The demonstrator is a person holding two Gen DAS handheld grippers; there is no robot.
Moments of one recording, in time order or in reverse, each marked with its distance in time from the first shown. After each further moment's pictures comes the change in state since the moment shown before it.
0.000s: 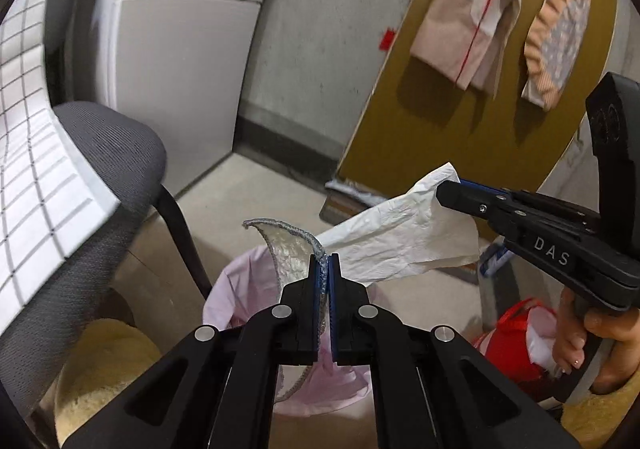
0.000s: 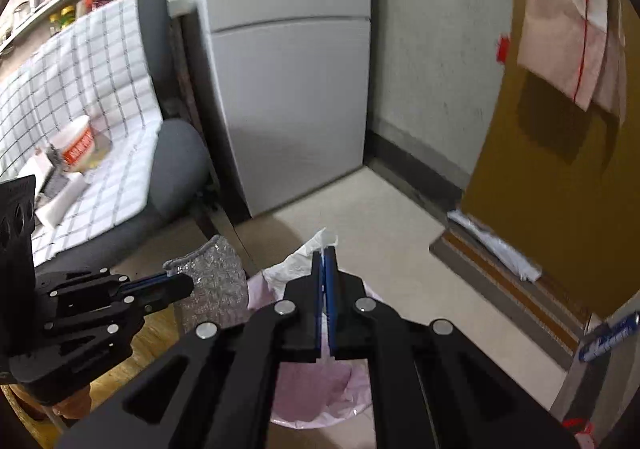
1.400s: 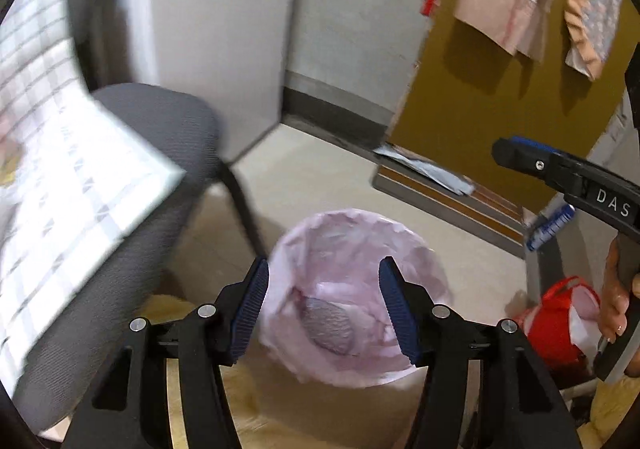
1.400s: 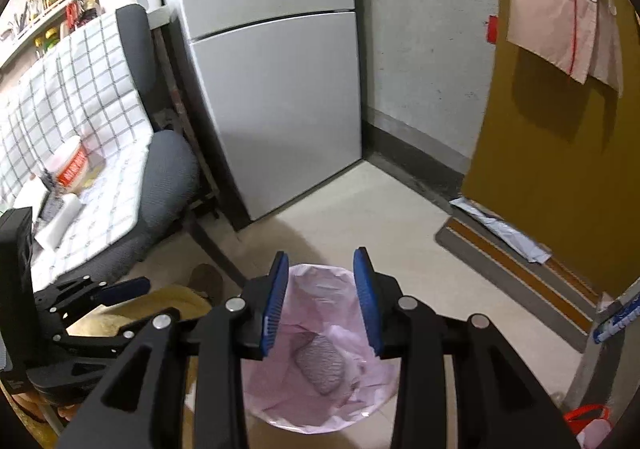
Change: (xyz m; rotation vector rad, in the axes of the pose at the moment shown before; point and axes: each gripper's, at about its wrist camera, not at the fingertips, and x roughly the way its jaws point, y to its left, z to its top) left arm -0.012 0.024 0.002 -0.007 0.106 0.213; right arm 0.003 -0.007 0.012 0.079 -0.003 0.042
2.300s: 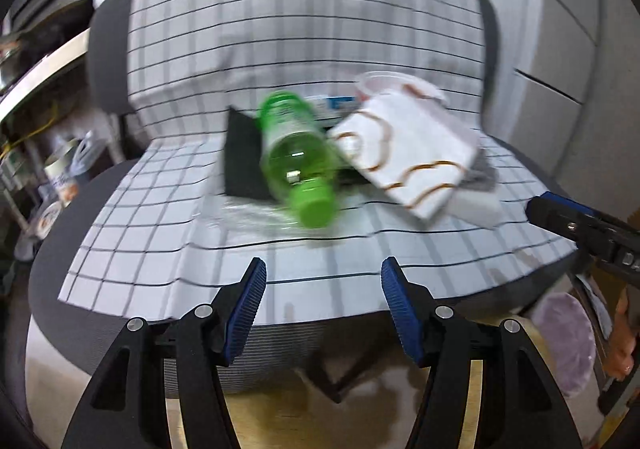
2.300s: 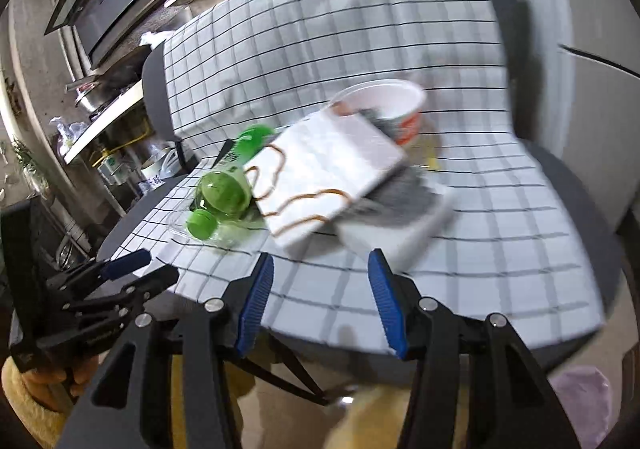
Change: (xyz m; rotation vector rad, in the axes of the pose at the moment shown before) left arm -0.249 0.220 -0.132 -0.570 -0.176 0.705; right arm 0.017 0.344 0.001 -0.443 0.092 0.719
